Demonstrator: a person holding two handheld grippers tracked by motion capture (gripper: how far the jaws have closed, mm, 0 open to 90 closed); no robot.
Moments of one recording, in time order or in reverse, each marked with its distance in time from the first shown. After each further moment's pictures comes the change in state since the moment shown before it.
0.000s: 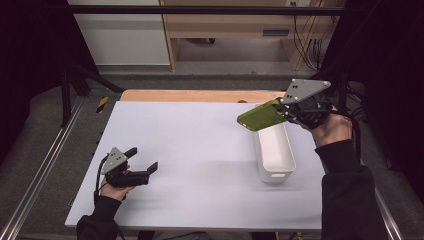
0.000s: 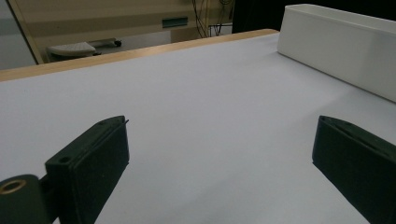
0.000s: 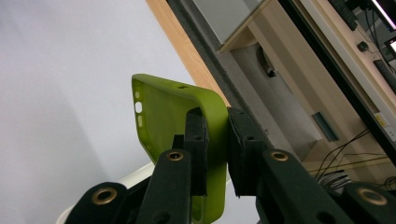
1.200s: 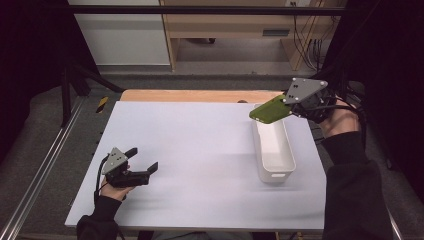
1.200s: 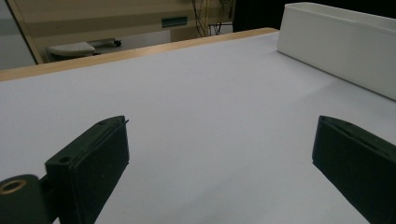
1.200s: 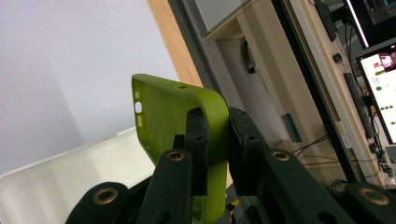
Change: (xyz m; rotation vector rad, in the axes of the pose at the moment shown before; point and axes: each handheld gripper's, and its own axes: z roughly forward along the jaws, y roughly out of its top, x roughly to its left) left arm 0.000 0.000 0.000 0.003 -0.002 0.005; right arm -0.016 -0.007 0.005 0.060 -0.061 -0.172
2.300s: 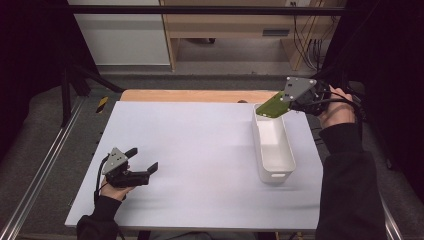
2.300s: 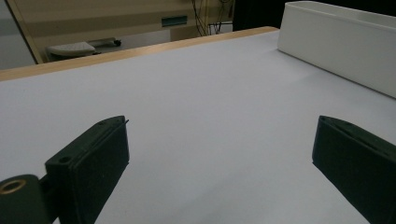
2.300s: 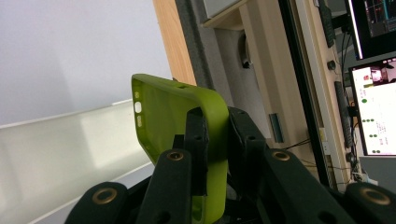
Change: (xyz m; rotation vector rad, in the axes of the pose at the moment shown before) left arm 0.001 -0.001 0.000 0.005 0.000 0.006; right arm -0.013 -0.006 0.025 0.056 -0.009 -0.148
